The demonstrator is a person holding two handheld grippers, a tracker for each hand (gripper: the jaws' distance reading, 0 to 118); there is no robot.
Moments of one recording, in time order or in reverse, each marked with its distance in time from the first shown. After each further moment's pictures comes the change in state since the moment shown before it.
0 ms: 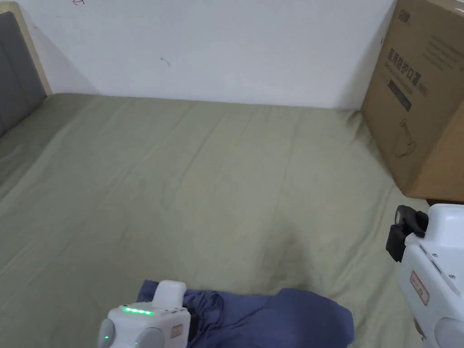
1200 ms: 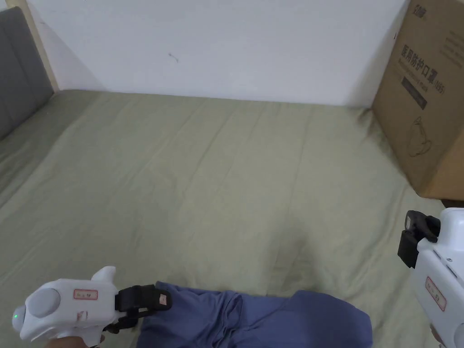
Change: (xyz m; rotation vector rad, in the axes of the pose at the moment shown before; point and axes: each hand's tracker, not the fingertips) left arm -0.171 0.022 0.028 -0.117 -0.357 0.469; right arm -0.017 -0.003 -0.010 -0.041 0.016 0.035
